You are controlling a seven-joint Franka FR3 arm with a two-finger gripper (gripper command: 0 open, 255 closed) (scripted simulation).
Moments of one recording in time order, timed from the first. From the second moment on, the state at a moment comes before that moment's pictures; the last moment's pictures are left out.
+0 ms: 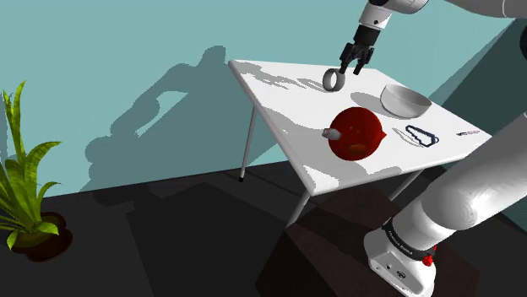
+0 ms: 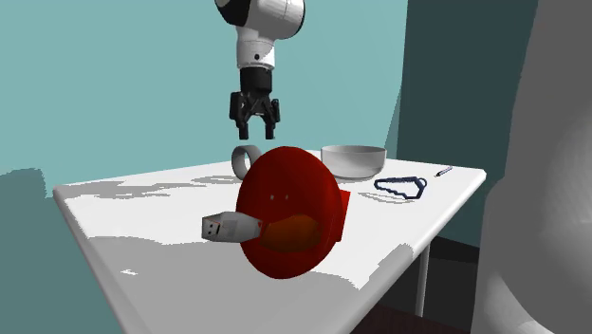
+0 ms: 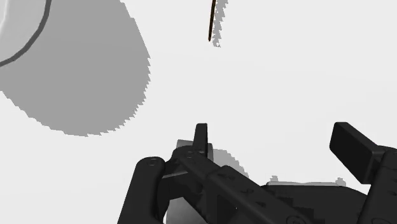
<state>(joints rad) -0.11 -0.06 -0.27 -1.81 0.04 1.69 -0.27</state>
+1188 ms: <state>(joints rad) -0.19 0.27 -0.32 -1.52 0.17 1.71 -0.37</state>
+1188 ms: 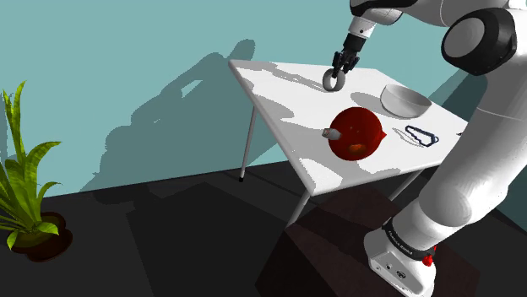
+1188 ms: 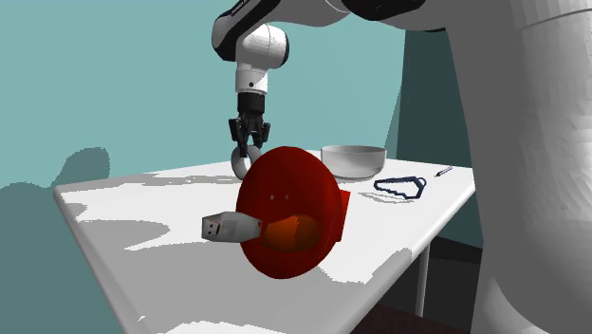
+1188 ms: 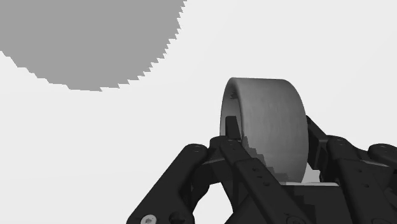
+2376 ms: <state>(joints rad) -0.20 0.28 -0.32 -1.39 0.18 1.58 -0.36</state>
